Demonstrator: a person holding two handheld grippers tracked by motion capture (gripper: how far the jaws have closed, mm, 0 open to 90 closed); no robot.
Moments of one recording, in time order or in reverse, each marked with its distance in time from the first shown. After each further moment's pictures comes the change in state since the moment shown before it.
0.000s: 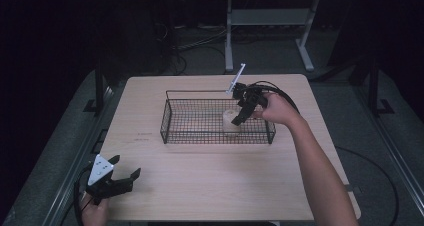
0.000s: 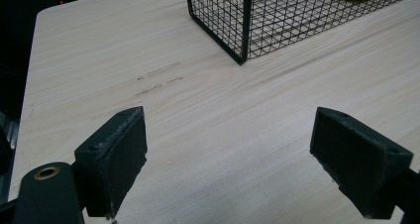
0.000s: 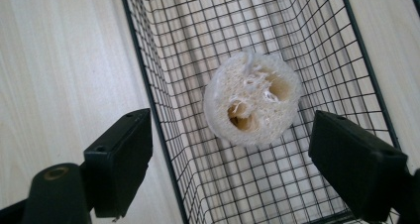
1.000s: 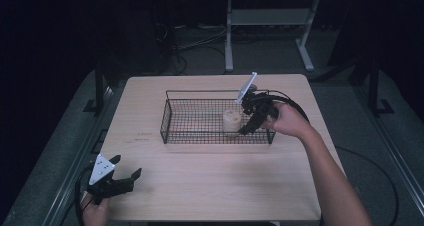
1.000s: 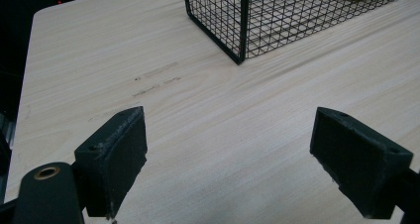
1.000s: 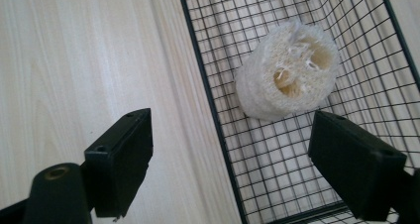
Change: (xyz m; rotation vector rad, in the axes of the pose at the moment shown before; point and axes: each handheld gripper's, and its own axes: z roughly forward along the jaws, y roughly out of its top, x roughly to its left) left arm -0.001 0.001 0.002 0.002 -0.006 0.006; right arm 0.029 -0.030 -0.014 -0.052 0.009 -0.017
